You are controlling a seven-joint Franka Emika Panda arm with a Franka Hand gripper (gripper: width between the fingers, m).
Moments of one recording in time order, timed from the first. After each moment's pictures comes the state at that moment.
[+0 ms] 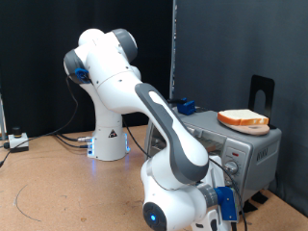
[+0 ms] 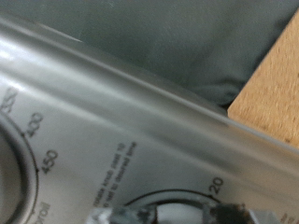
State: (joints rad) arm -0.50 0.94 0.57 -1.68 0.85 1.76 -0.50
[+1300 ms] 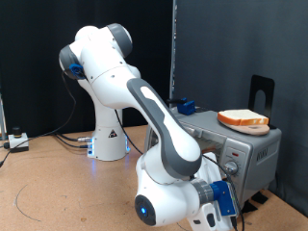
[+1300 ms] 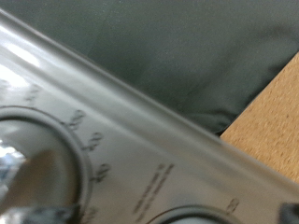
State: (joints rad) arm -0.55 0.91 0.60 -1.71 0.87 1.79 -0.57
